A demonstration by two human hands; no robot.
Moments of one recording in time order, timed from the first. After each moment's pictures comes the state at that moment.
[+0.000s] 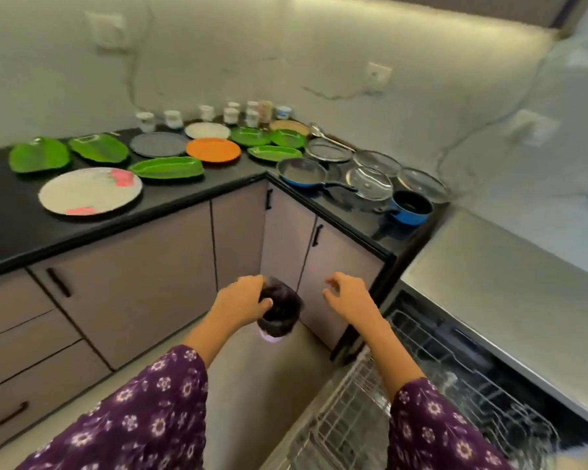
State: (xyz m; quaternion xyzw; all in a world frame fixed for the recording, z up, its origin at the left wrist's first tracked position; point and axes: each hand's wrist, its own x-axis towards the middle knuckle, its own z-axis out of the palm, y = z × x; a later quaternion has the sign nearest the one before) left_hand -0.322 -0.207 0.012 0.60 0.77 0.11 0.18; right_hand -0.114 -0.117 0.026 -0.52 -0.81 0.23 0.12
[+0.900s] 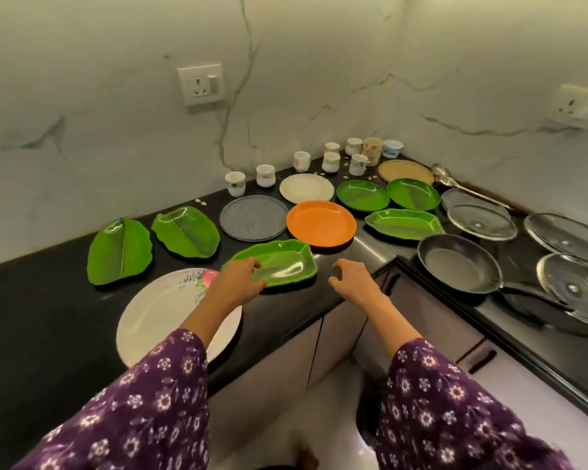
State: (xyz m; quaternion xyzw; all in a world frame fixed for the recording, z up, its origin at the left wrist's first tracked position) left_hand -0.813 0.042 0.037 0.50 0.84 0.16 0.16; right_hand -0.613 0.195 0.012 -0.46 -0.85 0.27 0.06
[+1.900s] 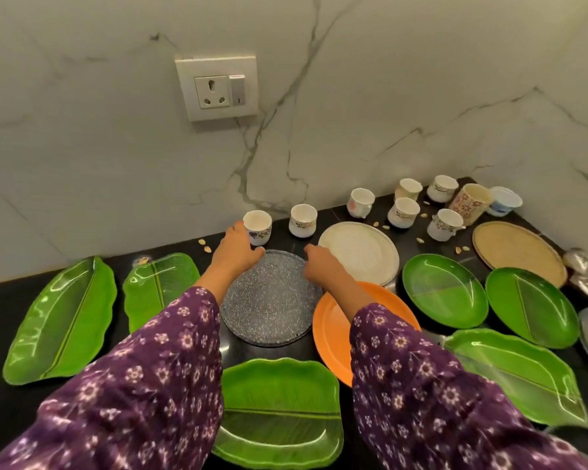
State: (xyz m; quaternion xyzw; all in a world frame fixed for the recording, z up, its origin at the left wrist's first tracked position) left_hand -1.053 0.320 0.008 0.29 0.91 0.26 0.17; right_hand -0.934 0.462 -0.019 -0.32 -0.92 0.19 -0.09
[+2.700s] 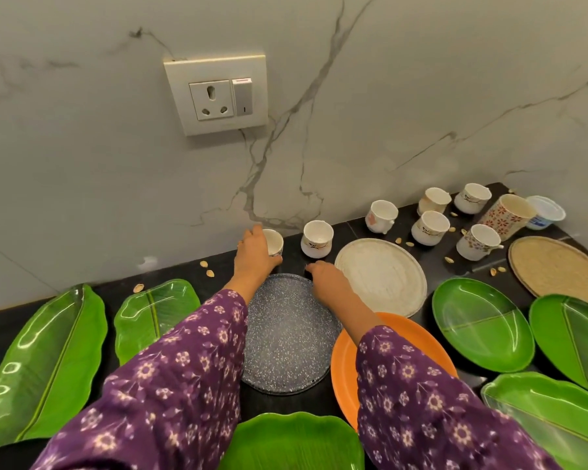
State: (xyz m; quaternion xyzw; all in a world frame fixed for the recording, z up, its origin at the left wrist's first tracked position) left_hand -1.102 0.385 -0.026 0.28 0.91 0.27 0.13; right_hand -0.988 0.499 -0.069 -0.27 -0.95 0.12 -0.10
